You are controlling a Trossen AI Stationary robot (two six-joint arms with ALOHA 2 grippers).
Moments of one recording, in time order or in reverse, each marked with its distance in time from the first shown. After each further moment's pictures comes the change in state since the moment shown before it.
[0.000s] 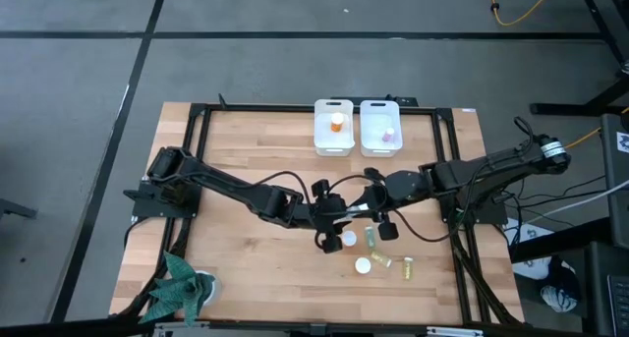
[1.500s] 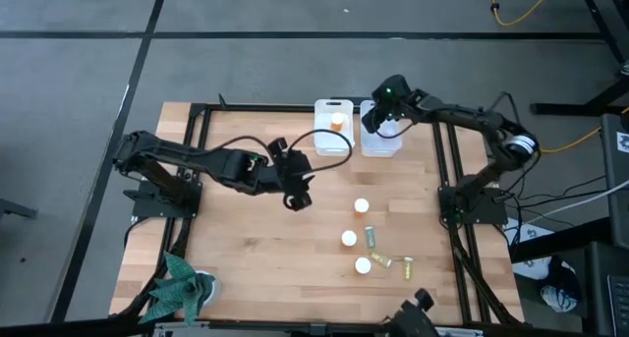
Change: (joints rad) left arm 0.111 -0.319 -0.078 -0.409 -0.178 -0.031; right arm -1.050 0.346 0.021 0.098 -0.009 -0.010
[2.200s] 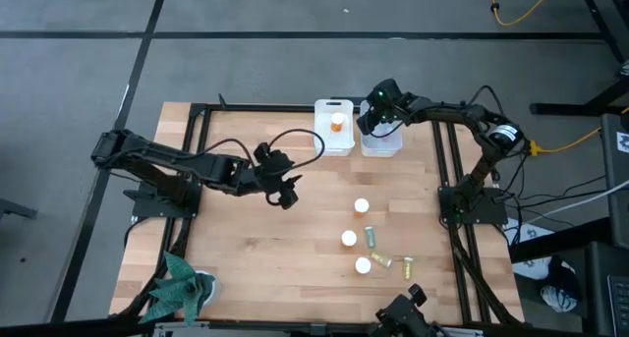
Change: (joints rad) left arm 0.018 -0.194 -0.400 0.300 0.001 -0.105; right arm -0.013 0.143 0.000 0.092 -0.006 0.054
